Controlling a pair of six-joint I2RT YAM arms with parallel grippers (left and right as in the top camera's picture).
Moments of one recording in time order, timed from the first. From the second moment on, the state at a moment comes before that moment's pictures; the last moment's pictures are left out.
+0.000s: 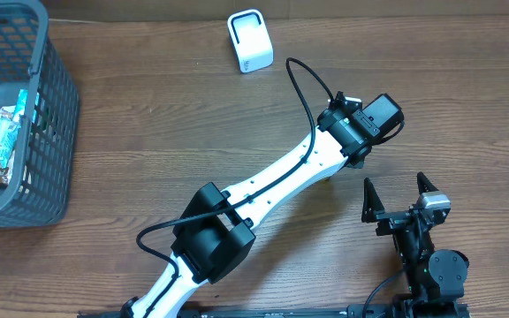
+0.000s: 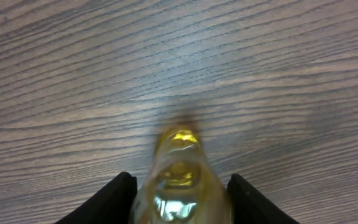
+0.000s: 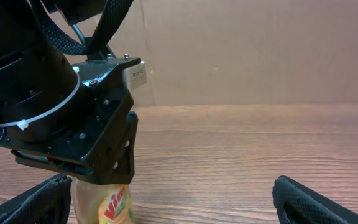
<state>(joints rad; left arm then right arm) -0.93 2.26 2.10 -1.09 -0.26 -0.71 0.04 0.01 0.02 -0.02 -0.09 0.08</state>
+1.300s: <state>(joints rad) -0.54 1.85 2.35 -1.28 -0.27 -0.67 0.04 0.01 0.02 -0.03 -0.09 0.08</state>
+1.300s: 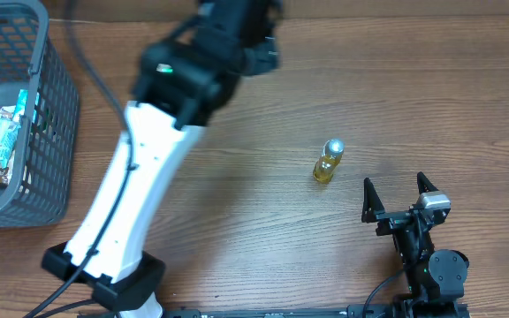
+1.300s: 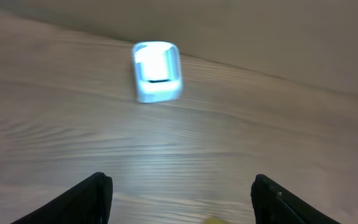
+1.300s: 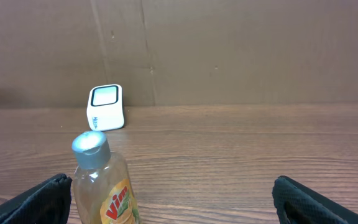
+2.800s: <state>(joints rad) 0.21 1.84 2.33 -1.65 -0.38 -0.63 0.04 0.01 0.02 -0.02 -0.09 0.08</state>
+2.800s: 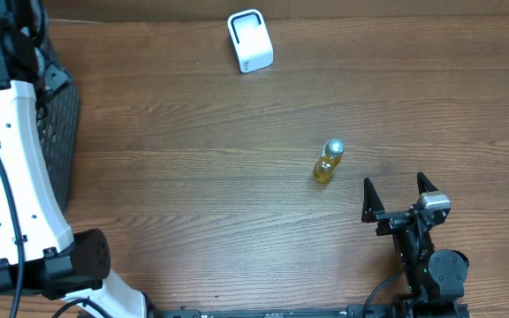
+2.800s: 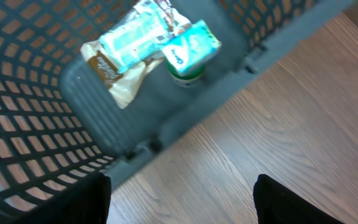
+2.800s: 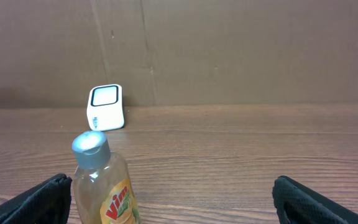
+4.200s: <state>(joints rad) 0.65 2.01 2.33 -1.41 0.00 -0.28 0.04 0.01 0.02 -0.03 -0.09 0.08</state>
